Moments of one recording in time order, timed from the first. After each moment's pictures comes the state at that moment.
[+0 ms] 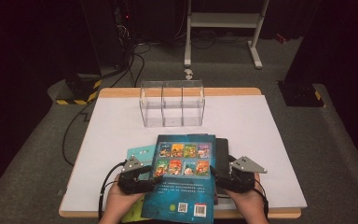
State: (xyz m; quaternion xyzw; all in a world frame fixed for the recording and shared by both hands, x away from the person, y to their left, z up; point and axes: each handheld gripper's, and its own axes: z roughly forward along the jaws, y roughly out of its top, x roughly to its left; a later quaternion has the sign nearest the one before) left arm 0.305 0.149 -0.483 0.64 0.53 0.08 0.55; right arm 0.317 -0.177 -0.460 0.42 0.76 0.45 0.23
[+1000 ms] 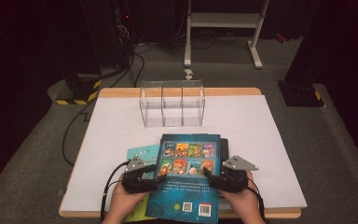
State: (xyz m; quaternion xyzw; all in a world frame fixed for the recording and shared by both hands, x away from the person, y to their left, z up) left arm 0.310 0.143 -0.486 0.63 0.53 0.07 0.56; right arm 0.319 -0.158 -0.458 0.41 0.77 0.44 0.20
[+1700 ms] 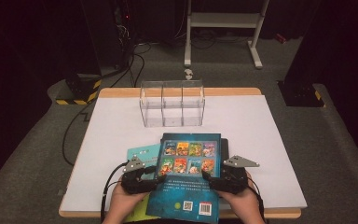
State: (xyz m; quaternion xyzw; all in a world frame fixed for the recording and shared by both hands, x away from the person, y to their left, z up) left arm 0.309 0.144 -0.486 0.62 0.53 0.06 0.57; right arm 0.322 -0.161 -0.460 0.43 0.78 0.44 0.13
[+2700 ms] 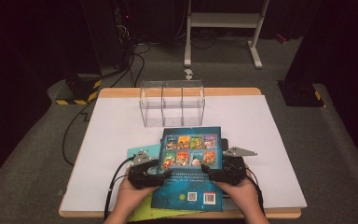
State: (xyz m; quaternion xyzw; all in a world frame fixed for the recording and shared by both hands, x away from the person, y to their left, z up) left arm 0.326 0.129 -0.486 0.62 0.53 0.07 0.57; right arm 0.349 -0.161 -0.461 0.44 0.78 0.44 0.10
